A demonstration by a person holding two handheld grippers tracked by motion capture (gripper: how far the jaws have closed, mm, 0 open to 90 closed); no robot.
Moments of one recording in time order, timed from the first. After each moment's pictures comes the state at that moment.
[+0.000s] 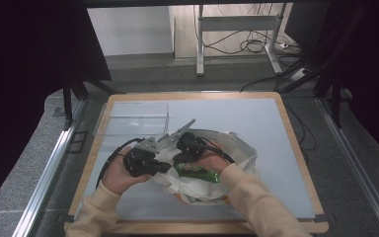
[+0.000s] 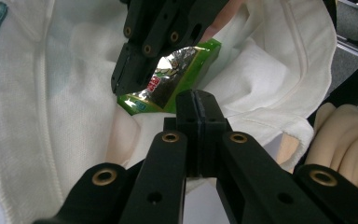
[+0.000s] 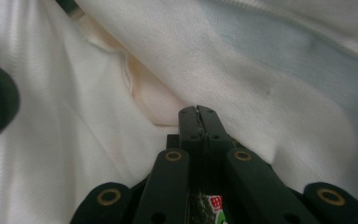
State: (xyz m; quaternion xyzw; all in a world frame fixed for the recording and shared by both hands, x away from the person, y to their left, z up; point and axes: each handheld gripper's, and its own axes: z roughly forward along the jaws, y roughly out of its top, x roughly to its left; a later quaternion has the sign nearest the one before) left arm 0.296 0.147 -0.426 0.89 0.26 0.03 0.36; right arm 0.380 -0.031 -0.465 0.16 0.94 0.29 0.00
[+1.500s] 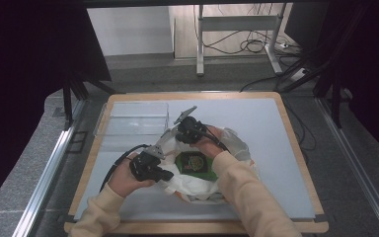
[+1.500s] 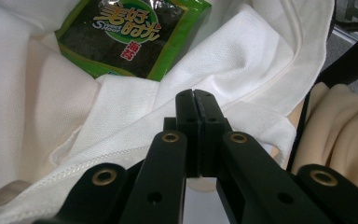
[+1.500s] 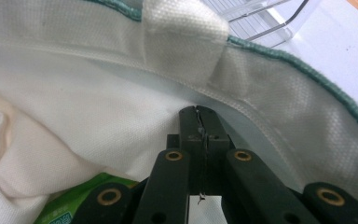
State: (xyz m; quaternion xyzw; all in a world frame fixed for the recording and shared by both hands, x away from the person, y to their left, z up) left arm 0.301 0.137 -0.455 0.91 0.26 -0.02 0.33; right arm 0.439 -0.028 -0.472 0.20 0.92 0.31 0.10
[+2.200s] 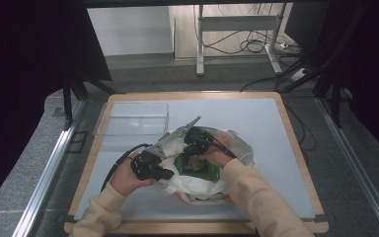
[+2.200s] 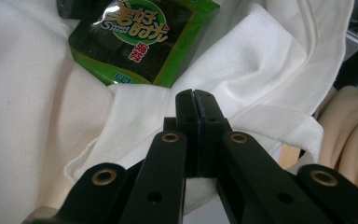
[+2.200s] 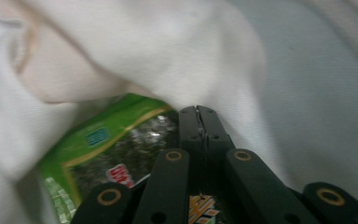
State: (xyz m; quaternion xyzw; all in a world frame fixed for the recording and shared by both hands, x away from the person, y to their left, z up) left arm 0.304 0.135 -0.457 0.91 0.27 -0.01 0.33; right arm 0.415 -0.050 -0.486 0.19 0.94 0.26 0.07
